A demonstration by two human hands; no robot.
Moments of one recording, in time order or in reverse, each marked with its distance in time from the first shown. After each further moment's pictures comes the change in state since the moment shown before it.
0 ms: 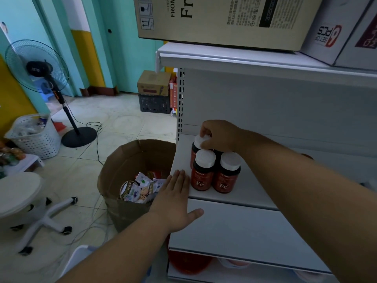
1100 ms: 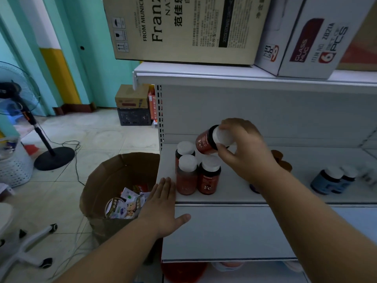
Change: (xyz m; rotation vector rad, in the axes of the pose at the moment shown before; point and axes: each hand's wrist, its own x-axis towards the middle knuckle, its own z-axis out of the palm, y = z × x) left_hand 0.005 -0.005 0.002 0.021 -0.082 0.006; right_hand -0.133 -0.008 -0.014 -0.094 0.762 -0.098
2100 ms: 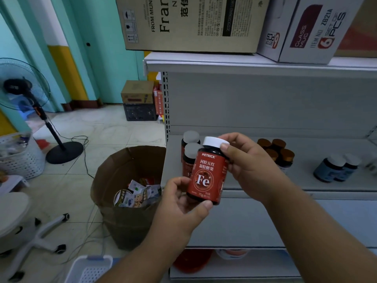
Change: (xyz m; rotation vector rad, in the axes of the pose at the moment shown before) left_hand -0.124 0.071 -0.077 -1.635 0.186 -0.101; right_hand -0.046 -0.049 -0.017 1.254 -0.243 0.673
